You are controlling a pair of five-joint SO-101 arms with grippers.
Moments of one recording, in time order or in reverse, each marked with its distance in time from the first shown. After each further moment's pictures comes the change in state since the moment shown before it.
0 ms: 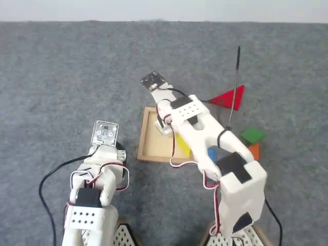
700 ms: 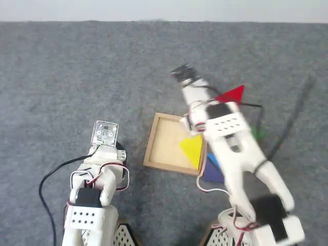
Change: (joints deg) left arm 0.0 0.0 0.0 0.0 0.0; right arm 9.6 -31.1 18.6 4.4 0.9
